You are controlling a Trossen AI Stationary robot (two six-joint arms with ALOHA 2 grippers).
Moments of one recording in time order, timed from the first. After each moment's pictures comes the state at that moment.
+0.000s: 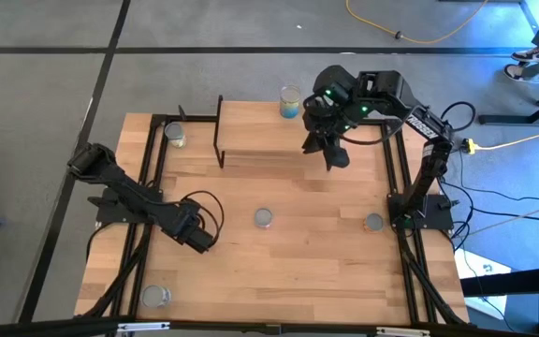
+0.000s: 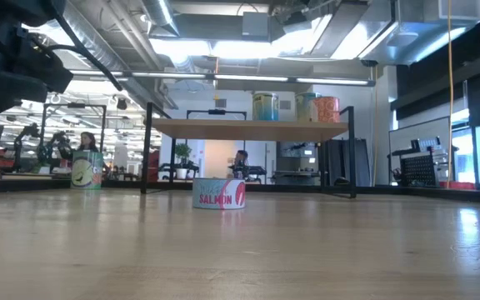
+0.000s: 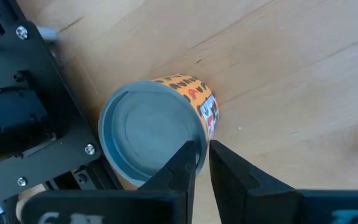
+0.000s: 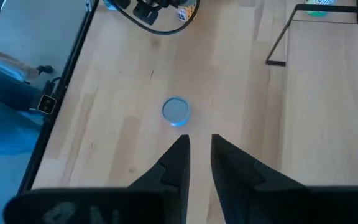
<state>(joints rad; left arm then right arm) -0.51 1.49 0.88 -1.21 -0.08 -1.64 -0.30 1.80 2.34 -1.53 -0.40 -0.34</state>
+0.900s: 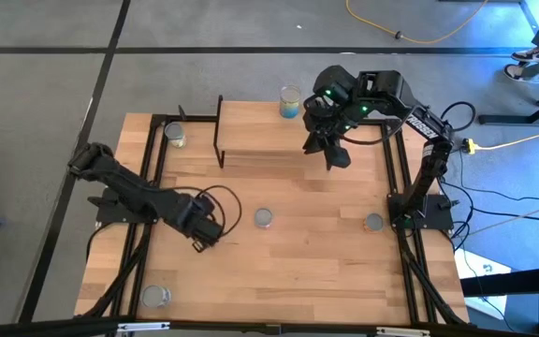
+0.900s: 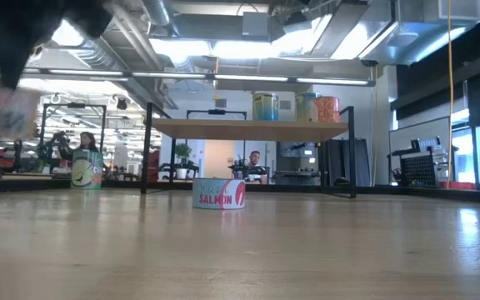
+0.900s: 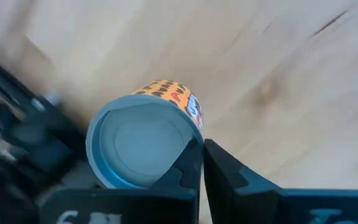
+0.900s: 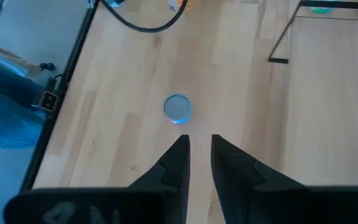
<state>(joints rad) -0.42 1.49 1.22 -1.39 -0.08 -1.20 -0.30 1.80 2.34 -1.55 -0.41 -0.35</state>
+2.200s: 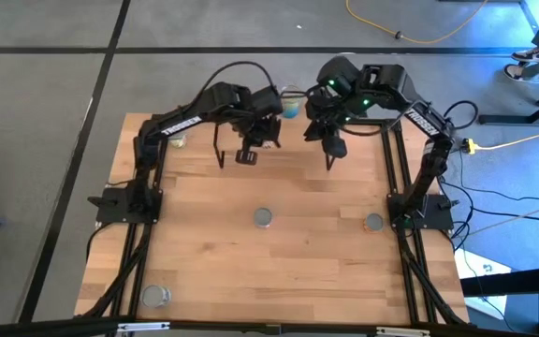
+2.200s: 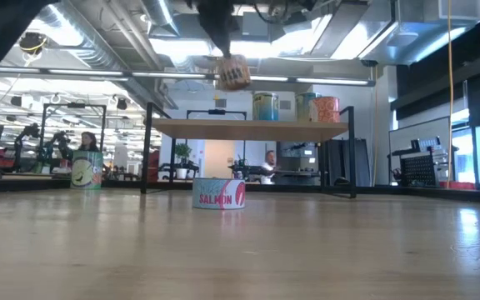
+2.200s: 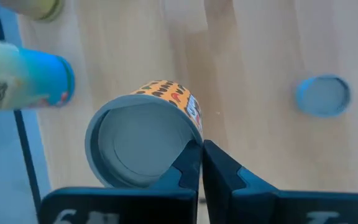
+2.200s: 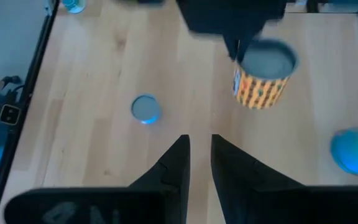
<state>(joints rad) 0.31 2.00 2.33 -1.48 -0.04 0.50 -0.37 1.79 2.34 -1.52 -0.33 -0.33</state>
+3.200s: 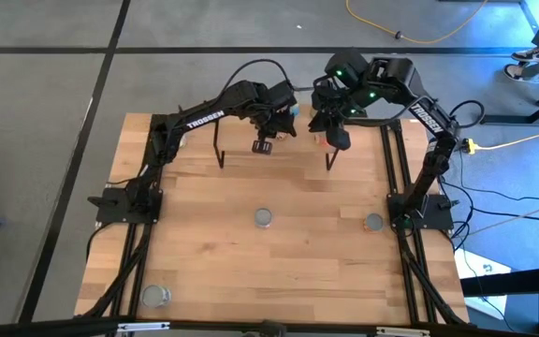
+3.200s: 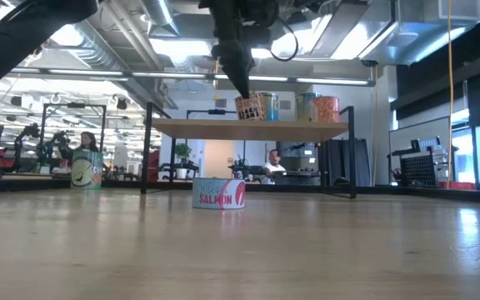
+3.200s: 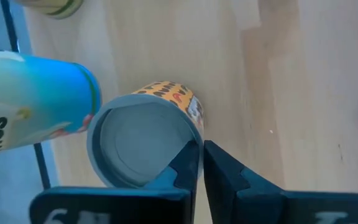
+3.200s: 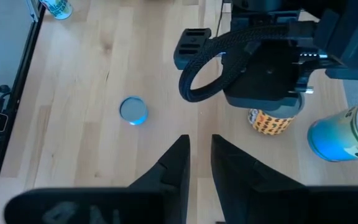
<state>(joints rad) 0.40 2.15 2.33 -1.32 -0.06 0.60 -0.43 1.77 2.34 -1.52 -0.33 -0.35</state>
